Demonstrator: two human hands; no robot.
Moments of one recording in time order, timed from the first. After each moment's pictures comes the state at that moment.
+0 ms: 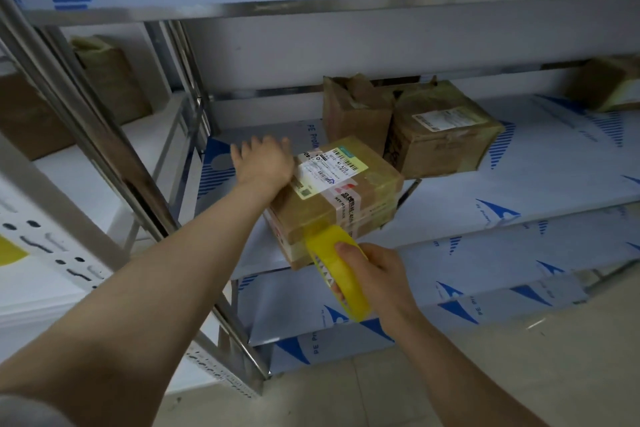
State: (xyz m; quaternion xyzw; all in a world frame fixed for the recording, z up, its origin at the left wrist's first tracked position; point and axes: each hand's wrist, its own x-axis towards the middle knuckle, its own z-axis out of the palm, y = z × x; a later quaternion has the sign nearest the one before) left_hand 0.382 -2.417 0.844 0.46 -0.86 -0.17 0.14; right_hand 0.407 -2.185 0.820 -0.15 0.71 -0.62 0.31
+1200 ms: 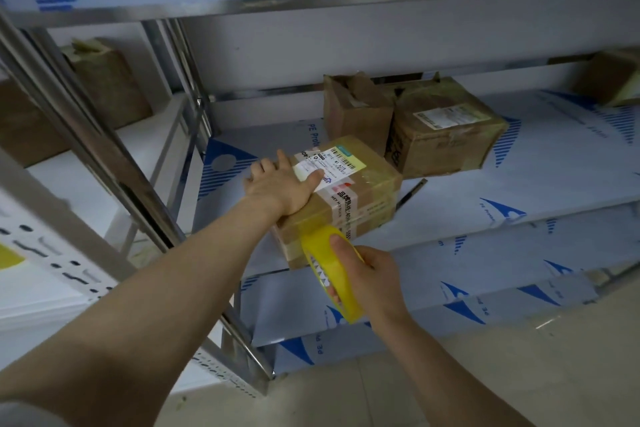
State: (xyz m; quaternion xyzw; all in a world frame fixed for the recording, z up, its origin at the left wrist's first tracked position) left_hand 0.391 -2.393 0.836 0.41 -0.90 -0.11 -0.04; right_hand 0.407 -2.196 0.806 -0.15 0.71 -0.63 0.27
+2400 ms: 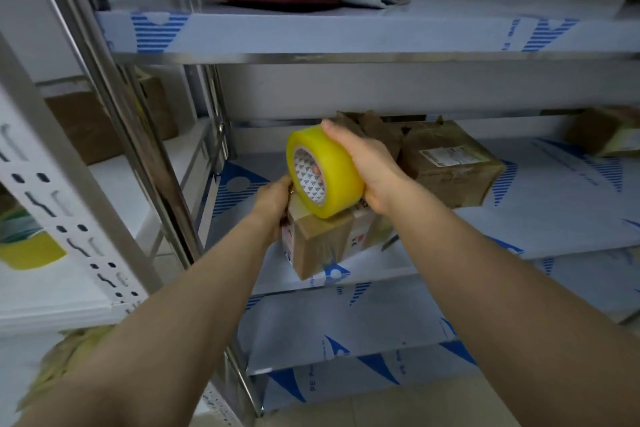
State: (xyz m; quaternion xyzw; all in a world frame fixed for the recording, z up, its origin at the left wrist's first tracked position) left_hand 0.417 -2.393 0.855 0.43 -0.54 -0.69 0.24; right_hand 0.351 -2.274 0.943 -0.21 0.68 -0.62 0.31
